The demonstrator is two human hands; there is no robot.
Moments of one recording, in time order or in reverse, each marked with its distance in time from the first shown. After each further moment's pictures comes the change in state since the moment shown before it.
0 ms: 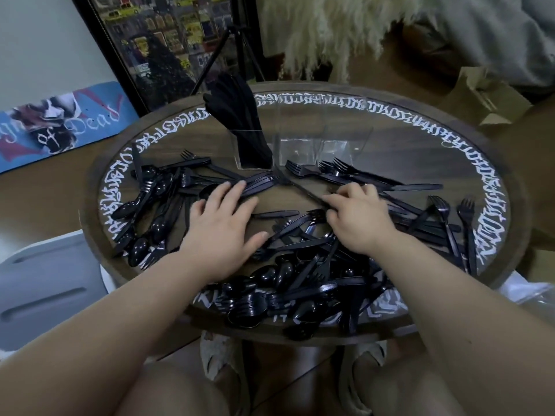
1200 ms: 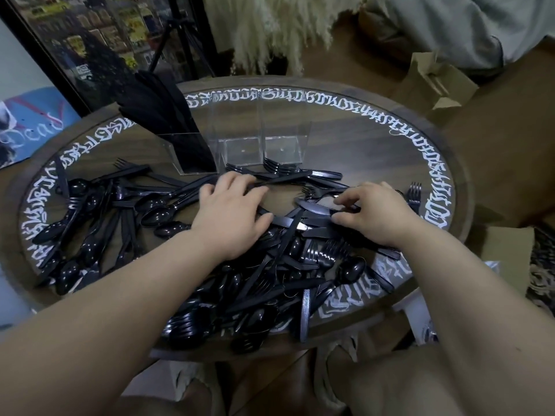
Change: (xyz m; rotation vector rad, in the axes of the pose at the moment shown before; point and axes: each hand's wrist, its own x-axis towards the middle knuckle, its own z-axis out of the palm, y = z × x) left_hand 0.062 0.084 -0.005 -0.014 0.048 0.143; right_hand -0.022 0.093 -0.031 0.152 -0.018 0.087
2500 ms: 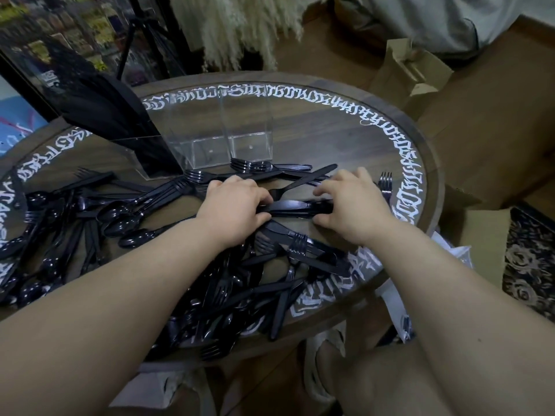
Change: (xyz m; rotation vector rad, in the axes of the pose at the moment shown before) left_hand 0.036 0.042 -0.001 -0.050 -0.096 0.102; right_hand 0.000 0.019 0.004 -0.161 0.100 -0.050
